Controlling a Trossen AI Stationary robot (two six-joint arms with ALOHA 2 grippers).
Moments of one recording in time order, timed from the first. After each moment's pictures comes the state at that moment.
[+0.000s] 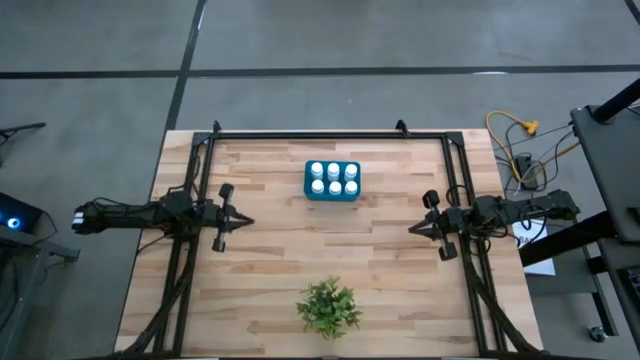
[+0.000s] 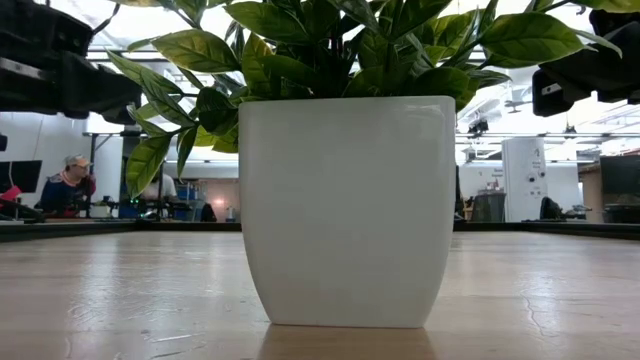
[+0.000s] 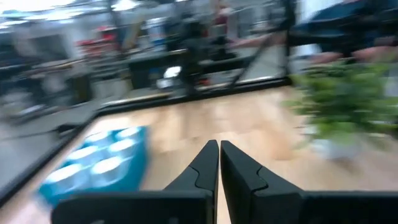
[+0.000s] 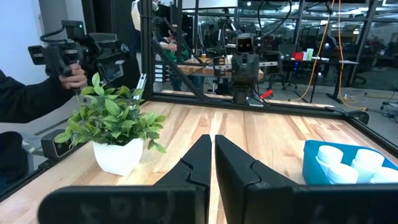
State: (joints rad) left arm 0.00 0.10 0.01 0.04 0.09 0.14; right arm 0.20 0.02 0.01 0.03 0.00 0.00
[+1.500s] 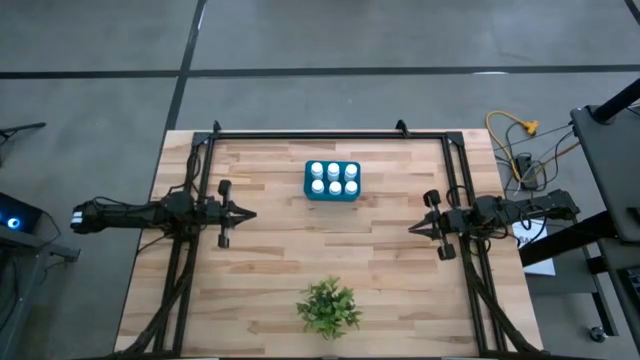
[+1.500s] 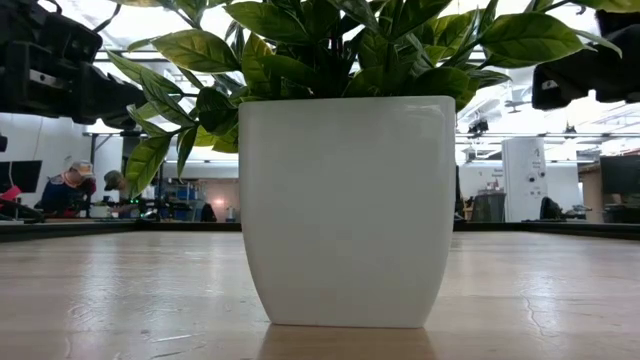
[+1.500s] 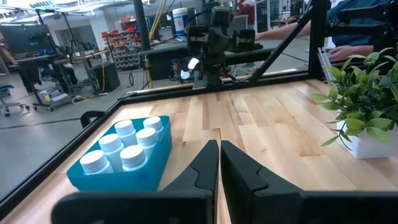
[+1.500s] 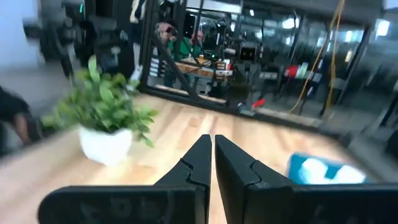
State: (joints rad) left arm 0.00 0.13 0.01 0.04 -0.03 0.14; right arm 0.20 0.02 0.01 0.03 0.00 -0.10
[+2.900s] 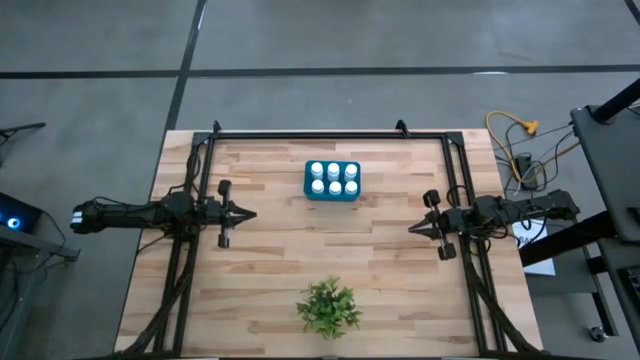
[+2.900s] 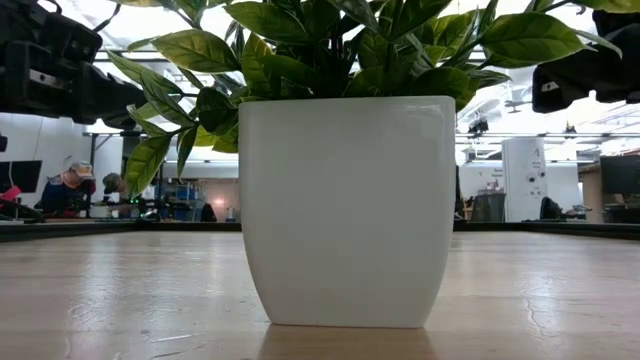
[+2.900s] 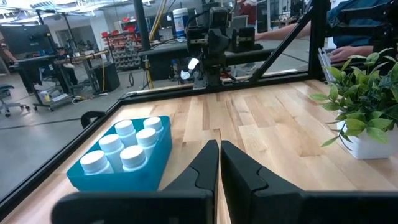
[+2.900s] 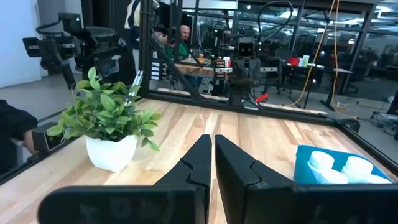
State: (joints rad) left arm 0.00 0.13 0.01 0.04 -0.03 0.14; right arm 0.20 0.02 0.01 0.03 0.01 -0.06
